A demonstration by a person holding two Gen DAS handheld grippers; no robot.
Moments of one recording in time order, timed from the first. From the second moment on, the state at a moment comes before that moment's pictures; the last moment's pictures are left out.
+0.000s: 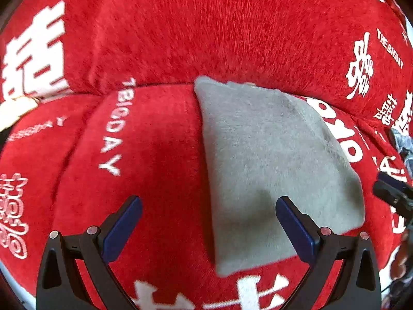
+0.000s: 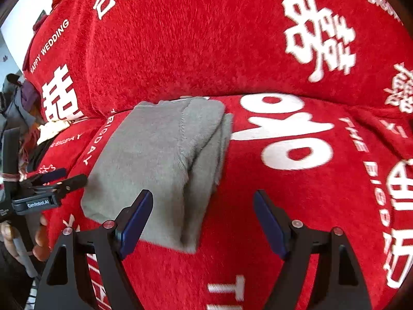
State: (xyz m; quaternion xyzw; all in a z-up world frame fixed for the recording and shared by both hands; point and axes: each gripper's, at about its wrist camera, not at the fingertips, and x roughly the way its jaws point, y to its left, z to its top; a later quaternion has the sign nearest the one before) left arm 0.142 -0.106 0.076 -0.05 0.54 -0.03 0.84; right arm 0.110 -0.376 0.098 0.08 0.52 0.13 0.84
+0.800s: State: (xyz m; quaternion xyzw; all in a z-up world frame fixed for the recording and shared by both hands) left arm 0.220 -0.130 0.049 -0.13 0.60 -0.15 0.78; right arm 0.186 -0.324 0.059 0.17 0.54 0.19 0.80
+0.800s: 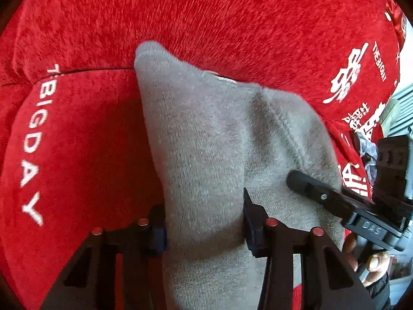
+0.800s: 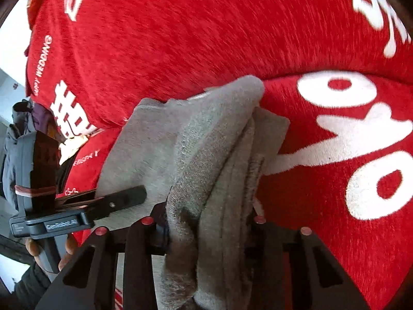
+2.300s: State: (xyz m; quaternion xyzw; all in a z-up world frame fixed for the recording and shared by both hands) left arm 0.024 -0.048 0.066 -0.10 0.58 -0.13 0.80; right arm -0.006 -0.235 0.088 0.08 0.53 0.19 0.82
